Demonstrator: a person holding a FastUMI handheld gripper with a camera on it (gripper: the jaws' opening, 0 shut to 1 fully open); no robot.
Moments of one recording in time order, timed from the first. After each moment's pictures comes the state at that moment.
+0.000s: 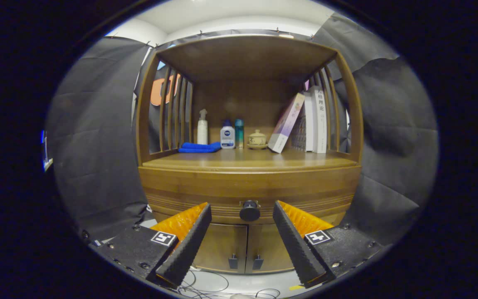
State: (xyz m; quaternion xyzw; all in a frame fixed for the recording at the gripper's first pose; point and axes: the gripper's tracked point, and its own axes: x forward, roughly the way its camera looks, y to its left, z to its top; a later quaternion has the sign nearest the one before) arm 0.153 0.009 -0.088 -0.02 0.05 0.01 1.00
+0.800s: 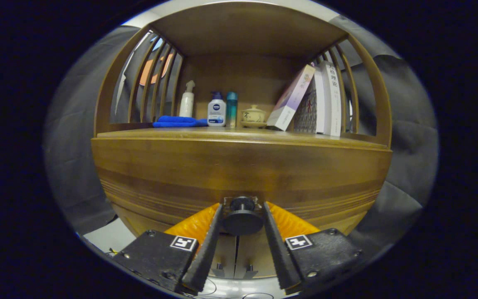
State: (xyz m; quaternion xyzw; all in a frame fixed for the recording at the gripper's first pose) arm 0.243 -0.009 -0.136 -0.04 0.08 -0.03 1.00
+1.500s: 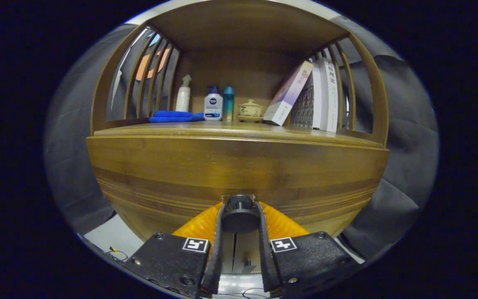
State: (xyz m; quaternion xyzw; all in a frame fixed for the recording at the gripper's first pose) arm 0.230 -0.009 -0.139 -0.05 0.10 -0.04 0.99
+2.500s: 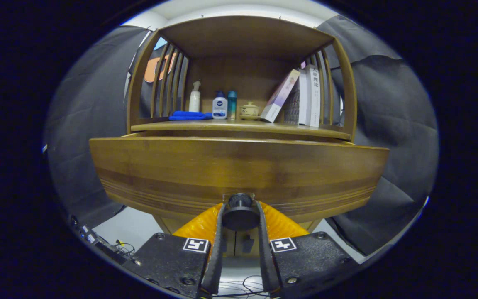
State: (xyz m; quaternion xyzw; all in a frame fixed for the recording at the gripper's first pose) arm 0.114 -0.007 -0.147 -0.04 0.11 -0.03 0.99
